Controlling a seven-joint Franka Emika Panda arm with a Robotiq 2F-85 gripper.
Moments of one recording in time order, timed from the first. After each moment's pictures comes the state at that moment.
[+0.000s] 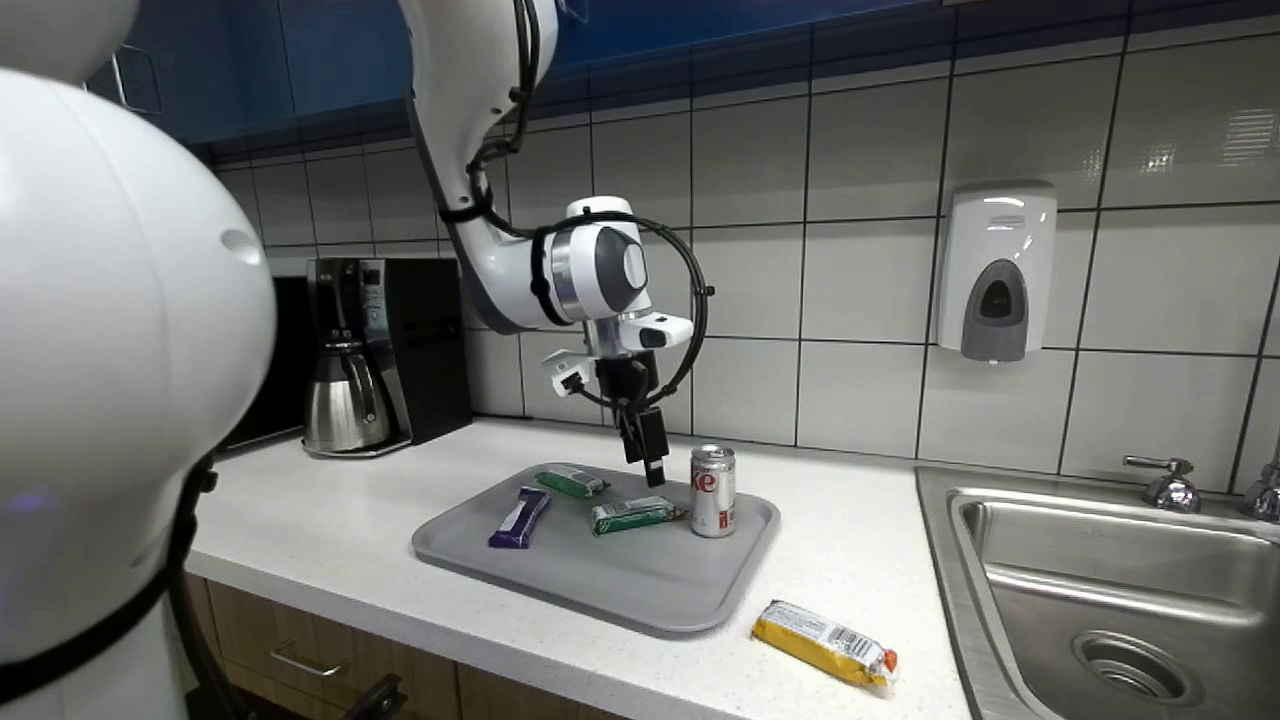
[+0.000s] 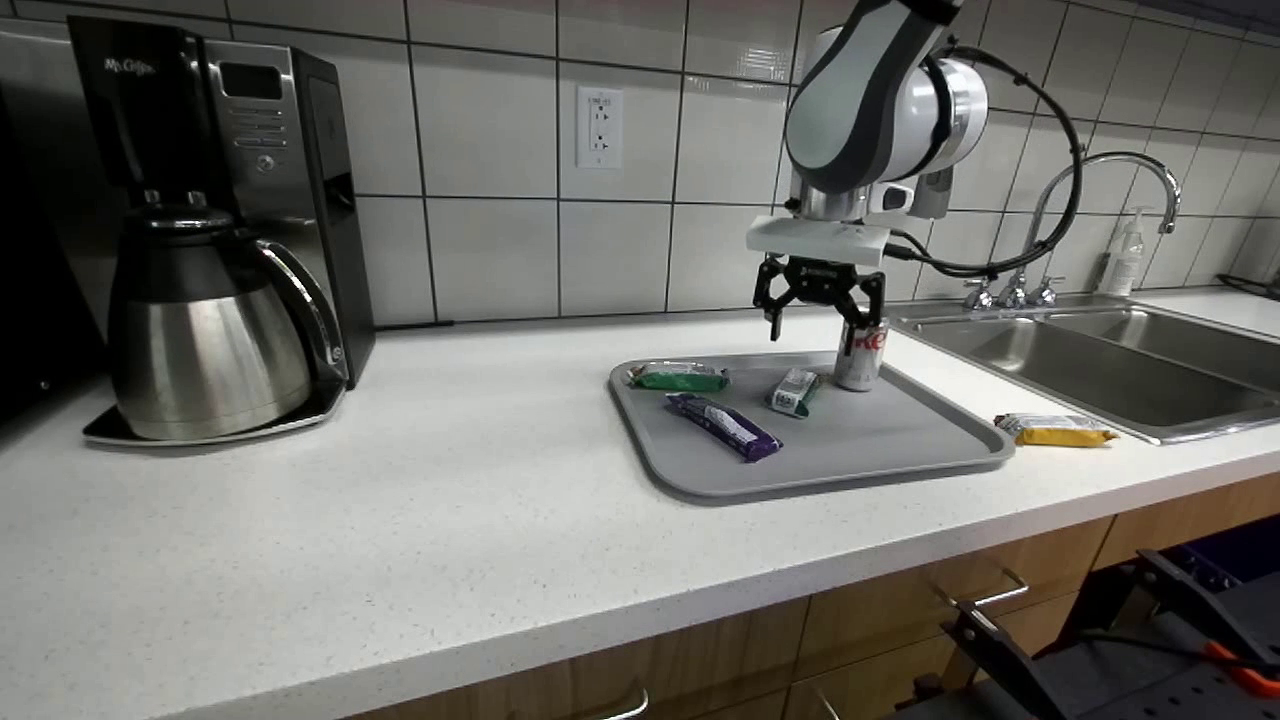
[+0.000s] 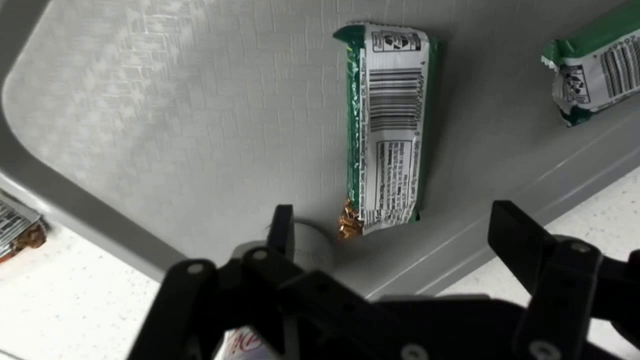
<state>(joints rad) 0.16 0.29 -0.16 -2.28 -0.18 2.66 0.96</state>
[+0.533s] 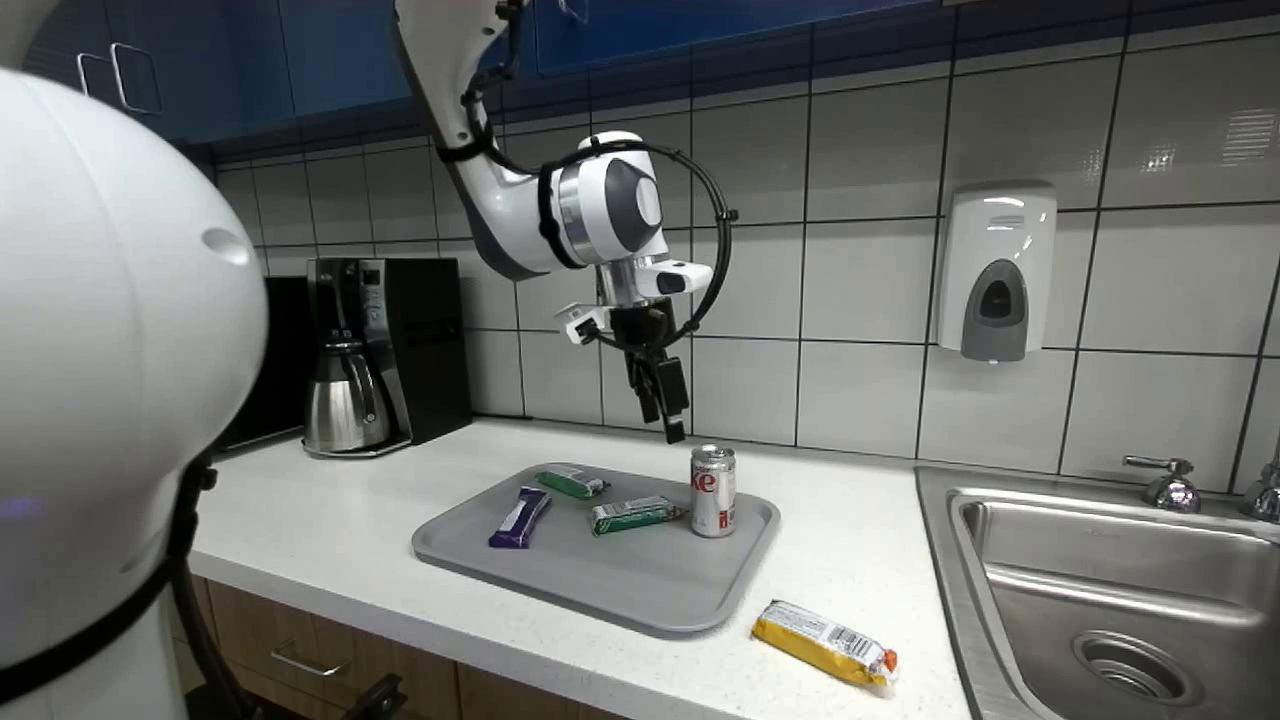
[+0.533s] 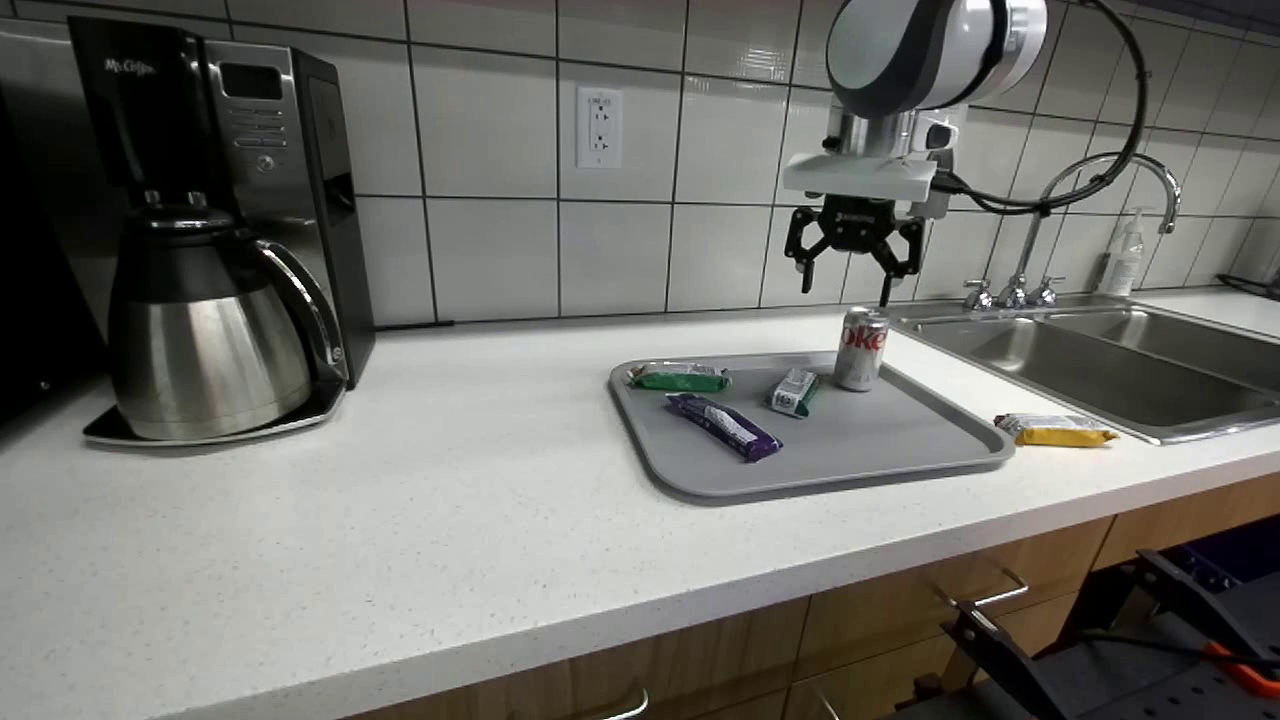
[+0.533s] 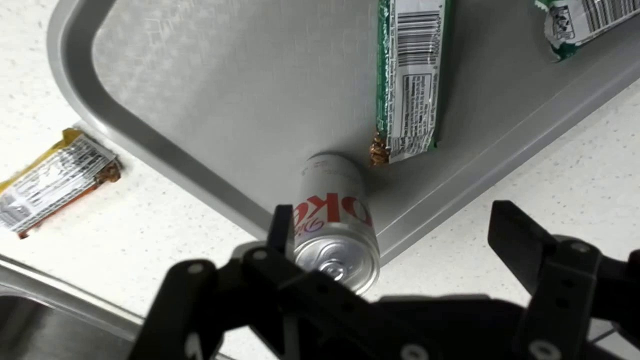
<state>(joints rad) 0.12 0.14 -0.17 -2.31 -0.21 2.55 0.93</state>
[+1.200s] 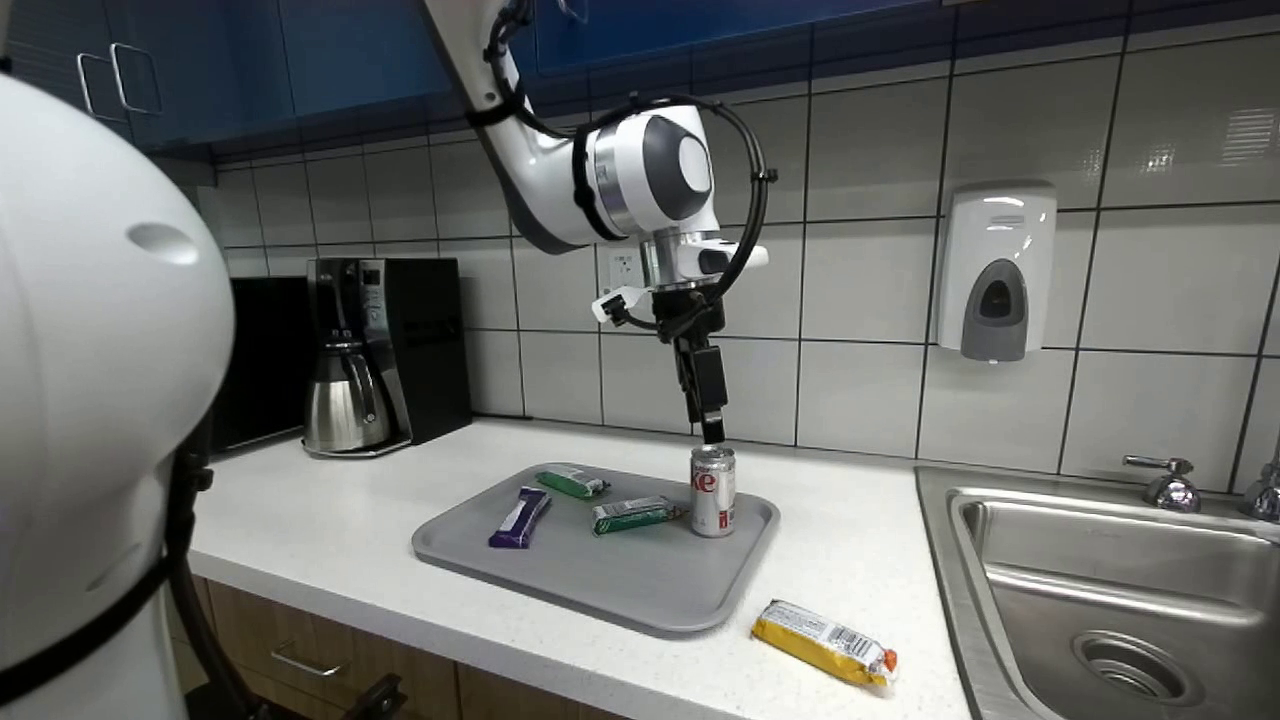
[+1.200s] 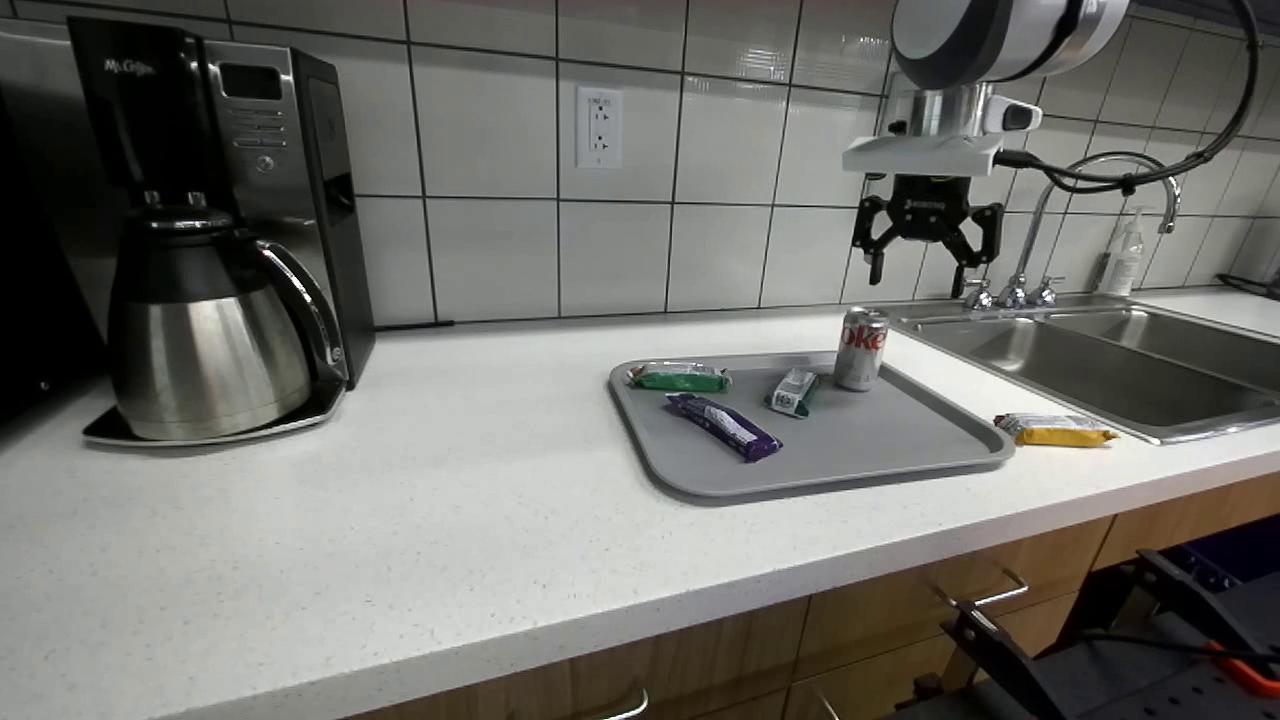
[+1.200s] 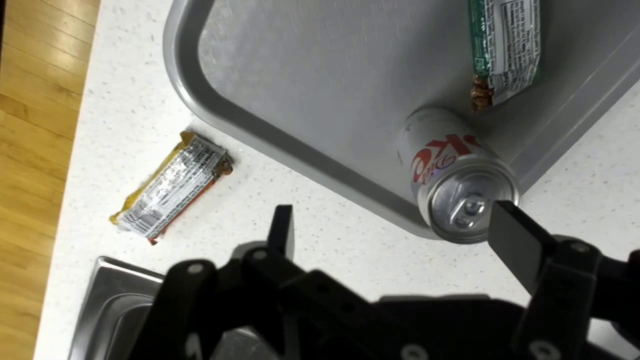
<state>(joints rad) 0.00 0.05 -0.17 -2.35 -0.21 2.45 1.01</state>
